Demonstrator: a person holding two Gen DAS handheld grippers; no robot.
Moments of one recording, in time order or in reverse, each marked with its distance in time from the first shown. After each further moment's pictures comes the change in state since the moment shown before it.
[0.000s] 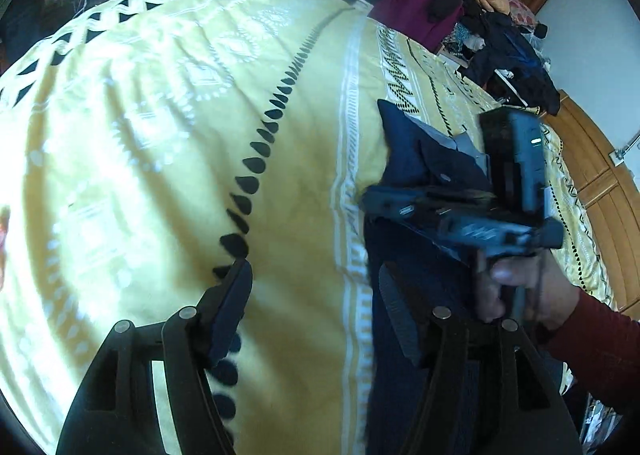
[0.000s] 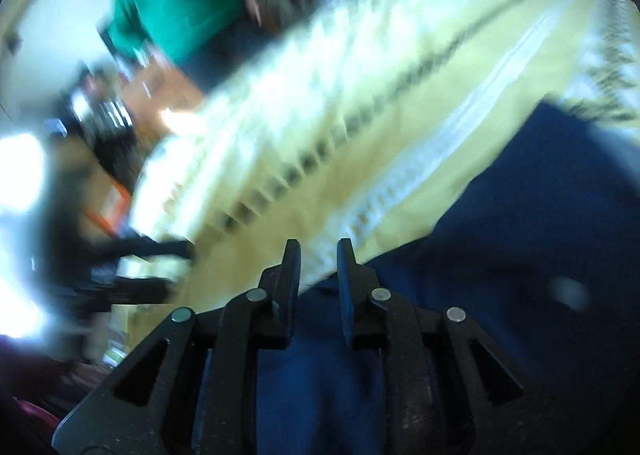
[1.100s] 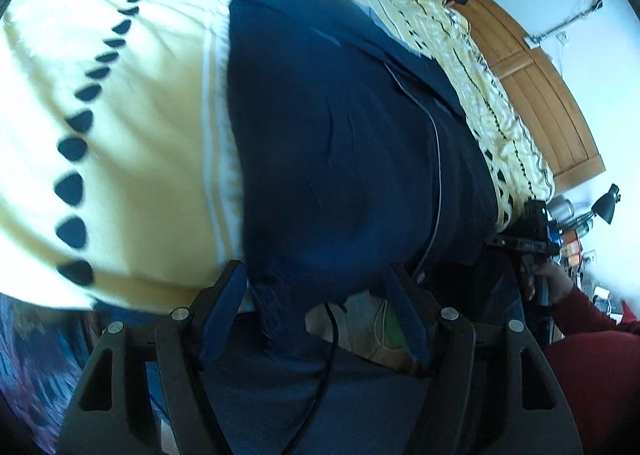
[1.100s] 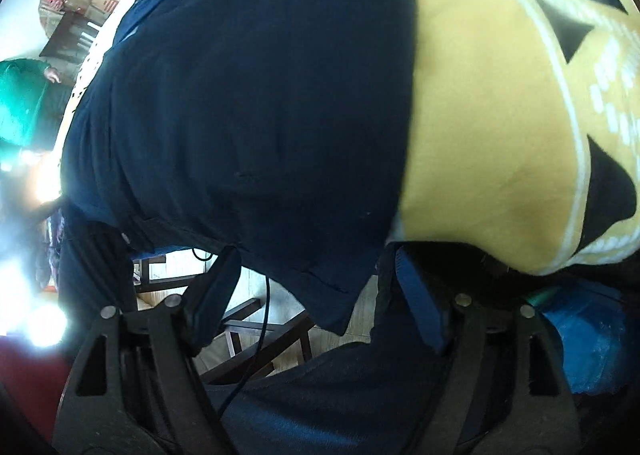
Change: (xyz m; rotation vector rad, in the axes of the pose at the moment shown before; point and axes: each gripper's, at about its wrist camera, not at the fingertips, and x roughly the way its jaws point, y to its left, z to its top) left arm -0.071 -0.028 -0.170 0.207 0.378 -0.280; right arm -0.311 -0.009 -0.455 0.740 0.138 -0.482
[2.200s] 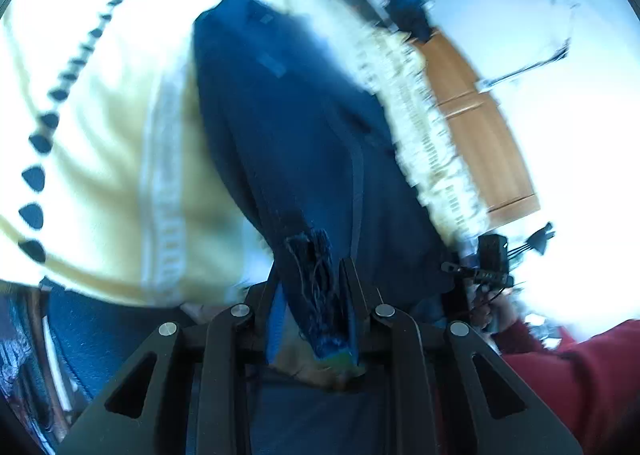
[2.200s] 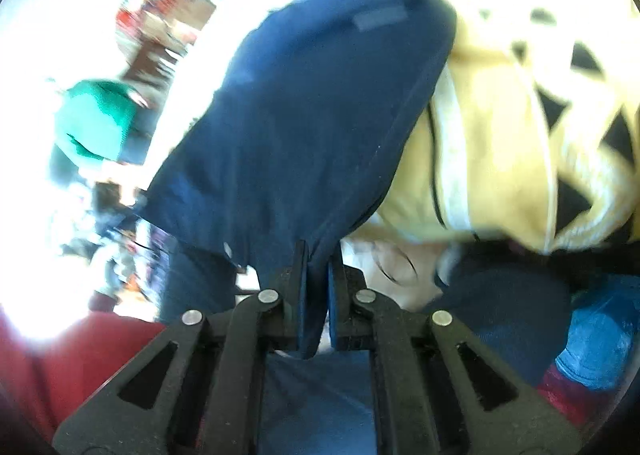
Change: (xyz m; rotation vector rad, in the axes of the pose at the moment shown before) left arm -0.048 -0.017 -0.001 -0.104 -0.115 -0.301; right arm -0.139 0.014 0.014 -0.045 -0.151 0.314
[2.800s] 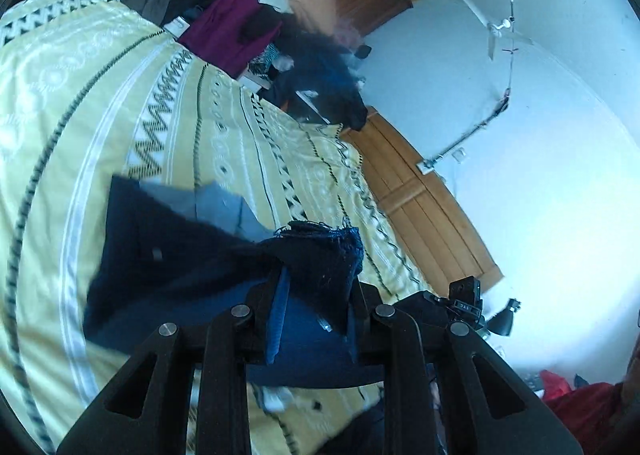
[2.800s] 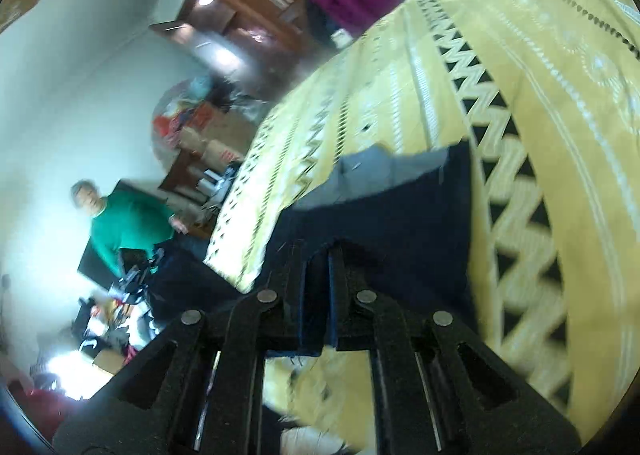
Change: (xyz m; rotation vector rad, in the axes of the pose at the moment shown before) left arm 0.027 -0.090 0.275 0.157 -0.270 -0.129; right arm -0.026 -0.007 0.249 0.029 -0.337 0.102
